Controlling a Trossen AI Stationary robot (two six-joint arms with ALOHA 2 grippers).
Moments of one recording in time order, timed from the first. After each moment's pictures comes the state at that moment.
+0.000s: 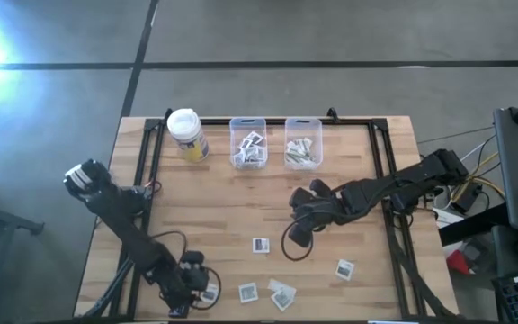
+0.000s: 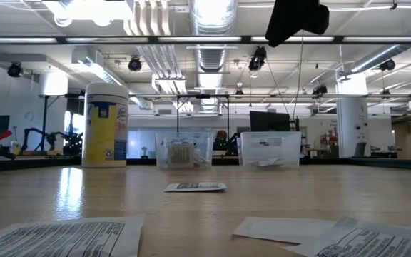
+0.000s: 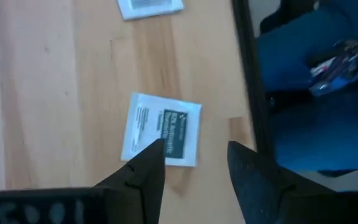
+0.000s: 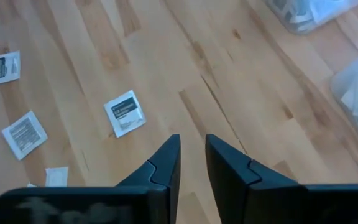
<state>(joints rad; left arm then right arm) -0.87 1.56 0.91 -0.29 -0.11 -0.79 0.33 1.57 1.38 -0.88 0.34 0.76</state>
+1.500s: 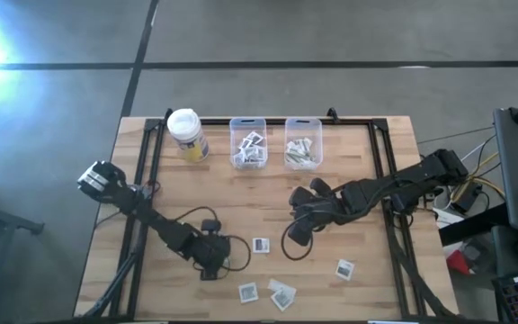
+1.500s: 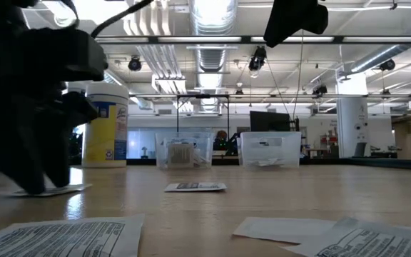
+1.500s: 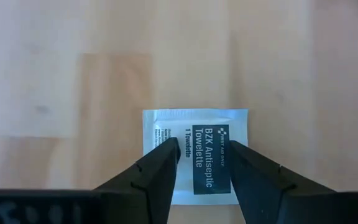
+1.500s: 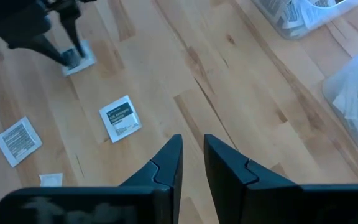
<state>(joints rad) -0.56 1.68 0.84 -0.33 -0.22 -0.54 0.33 1.57 1.38 -0.87 0.37 0.76</state>
